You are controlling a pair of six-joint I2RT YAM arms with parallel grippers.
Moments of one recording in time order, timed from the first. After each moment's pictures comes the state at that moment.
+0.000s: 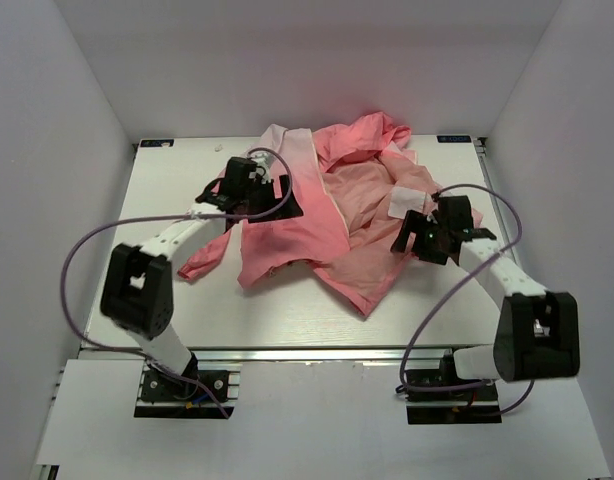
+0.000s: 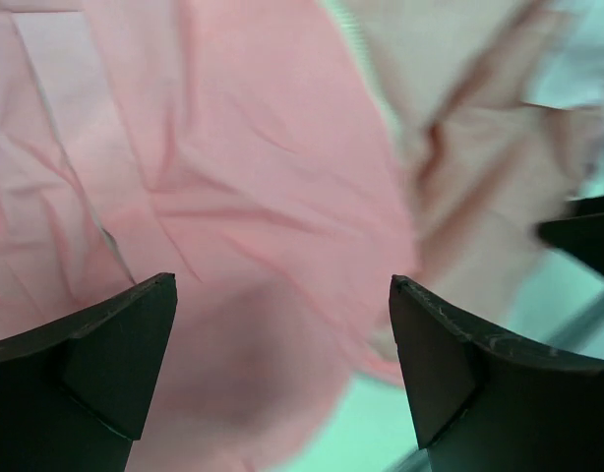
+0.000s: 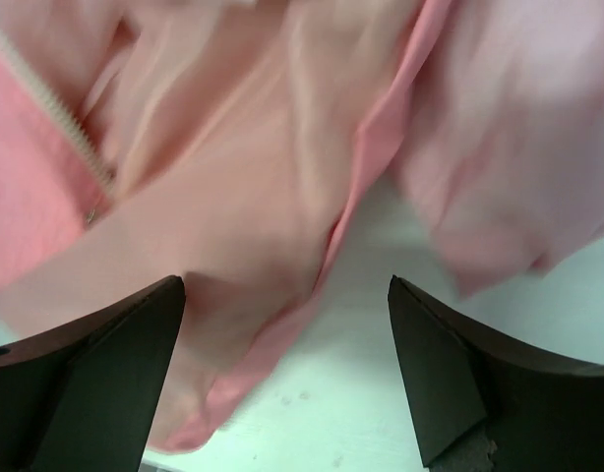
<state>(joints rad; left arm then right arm) -0.40 1.73 1.26 -0.28 0.28 -0.44 0.12 1.41 0.87 -0.41 -0.17 0.35</state>
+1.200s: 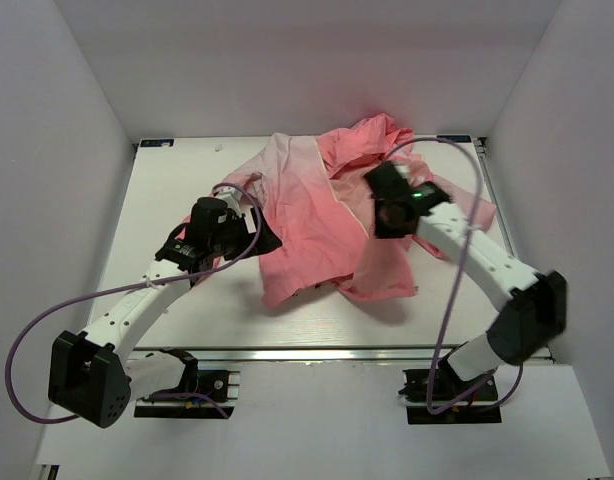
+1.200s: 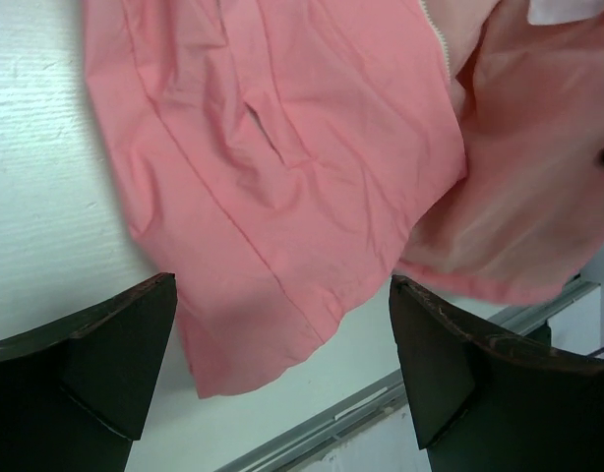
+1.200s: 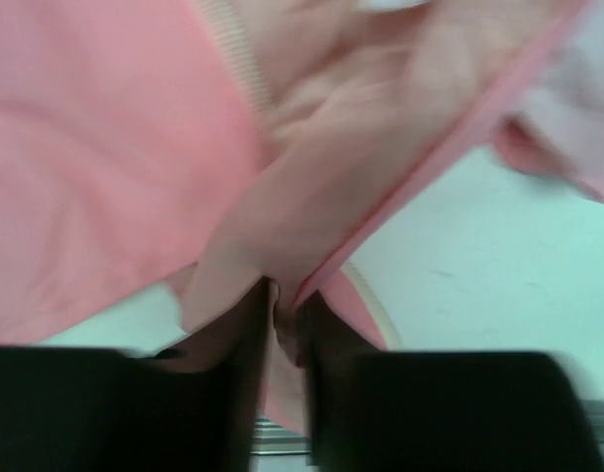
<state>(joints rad) -0.40 1.15 0.84 -0.32 0.22 -0.57 0.55 1.45 1.37 -0.97 0.33 0.46</state>
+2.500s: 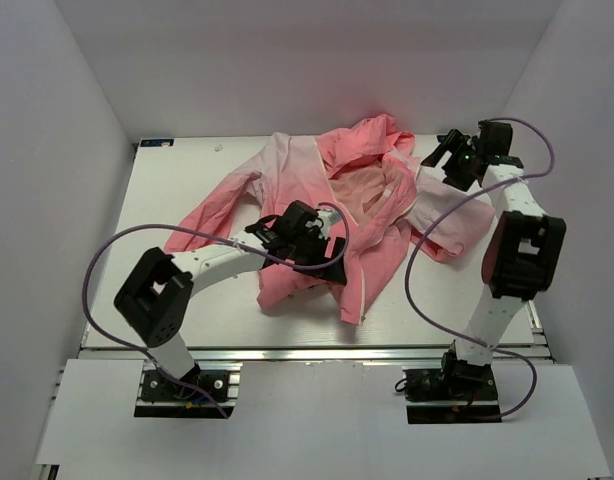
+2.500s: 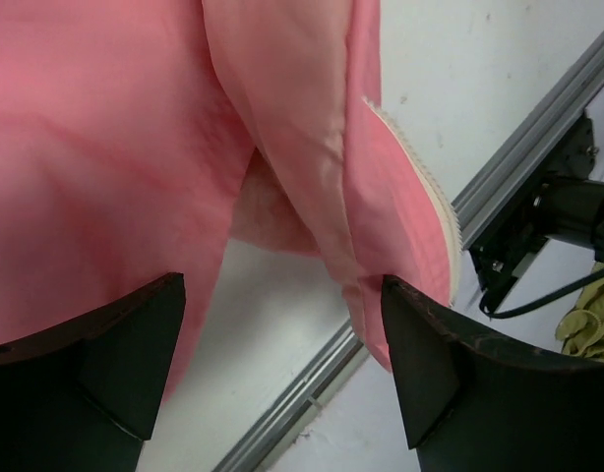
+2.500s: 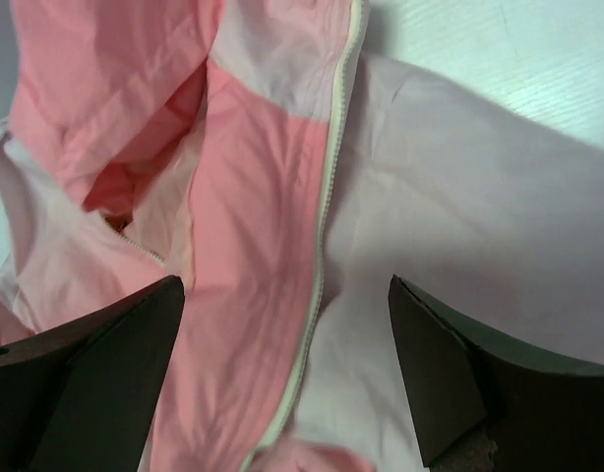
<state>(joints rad) -0.77 1.65 1.11 -0.31 0.38 -0.43 -0.14 1.86 1.54 -0.38 -0.35 0.48</state>
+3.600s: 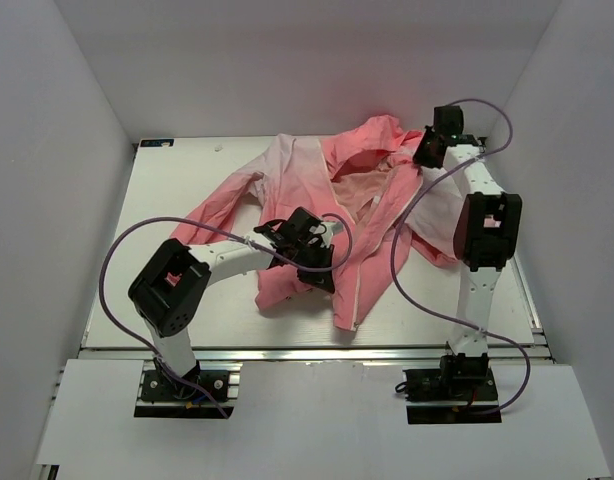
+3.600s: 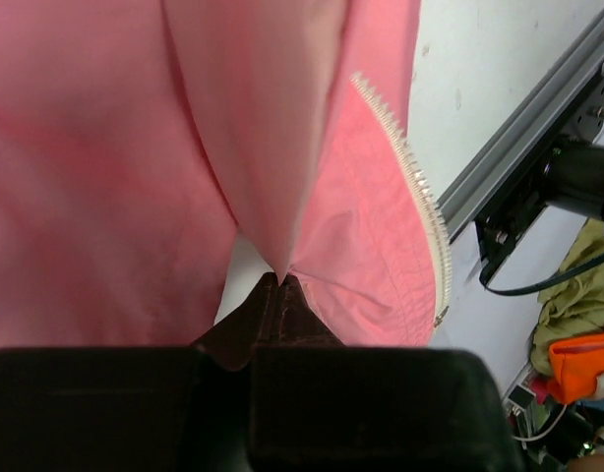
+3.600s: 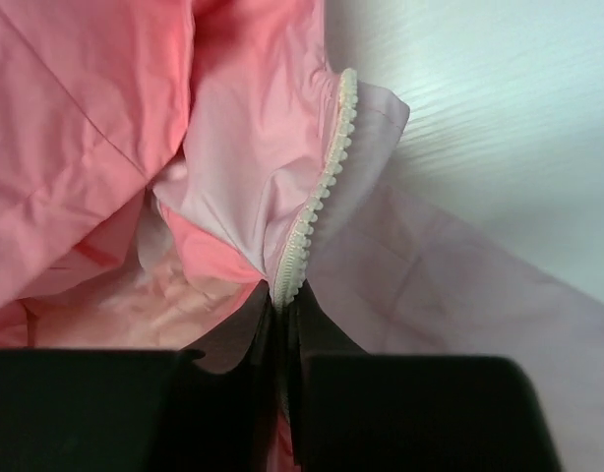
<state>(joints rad) -0.77 1.78 1.13 -0.32 0.49 -0.43 0.04 2.27 1.99 -0.49 -0.01 0.42</state>
